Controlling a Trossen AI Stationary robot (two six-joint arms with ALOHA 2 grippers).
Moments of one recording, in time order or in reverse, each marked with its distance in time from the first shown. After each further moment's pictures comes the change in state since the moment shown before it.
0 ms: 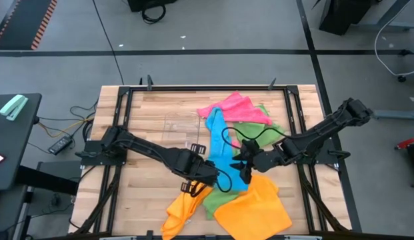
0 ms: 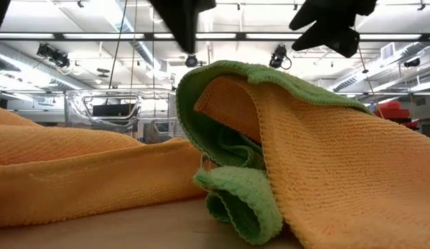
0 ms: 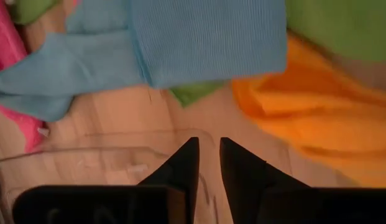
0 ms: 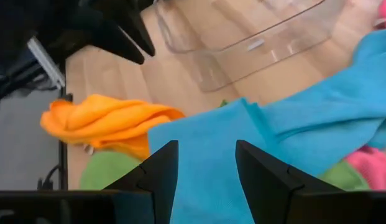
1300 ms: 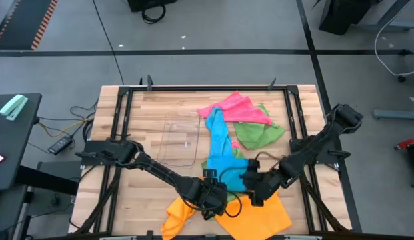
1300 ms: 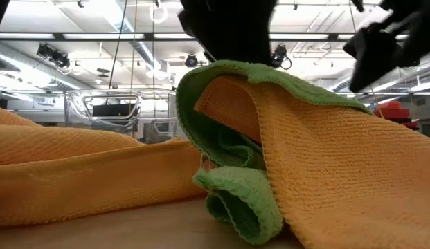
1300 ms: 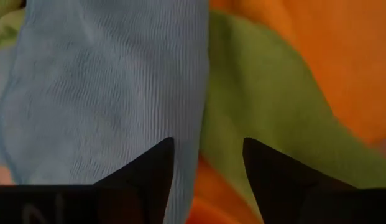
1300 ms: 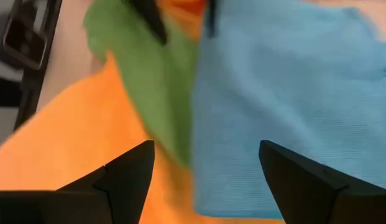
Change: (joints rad) left arm -0.120 0.237 0.000 0.396 -0.110 -0.261; right arm 0.211 0.198 0.000 -0.062 -0.067 -0.218
